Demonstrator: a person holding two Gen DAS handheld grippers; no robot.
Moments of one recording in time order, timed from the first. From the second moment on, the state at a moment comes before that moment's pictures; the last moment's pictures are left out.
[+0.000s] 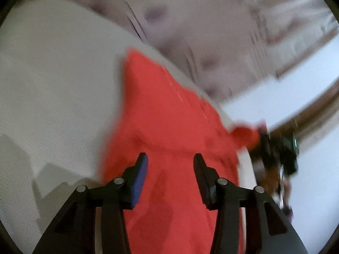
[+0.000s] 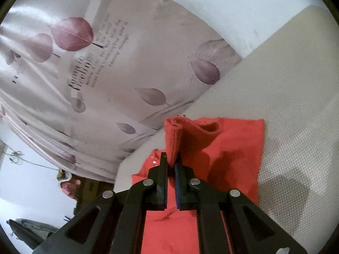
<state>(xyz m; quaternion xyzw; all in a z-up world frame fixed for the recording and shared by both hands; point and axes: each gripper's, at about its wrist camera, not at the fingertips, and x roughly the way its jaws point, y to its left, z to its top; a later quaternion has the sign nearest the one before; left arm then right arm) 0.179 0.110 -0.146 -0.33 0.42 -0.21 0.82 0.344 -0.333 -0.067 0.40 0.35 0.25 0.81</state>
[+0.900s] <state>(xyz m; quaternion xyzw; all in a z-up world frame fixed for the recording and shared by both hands) 0.193 0.183 -0.140 -0.38 0.30 -0.02 0.87 0.337 -0.338 -0.118 0.43 0.39 0.24 0.78</state>
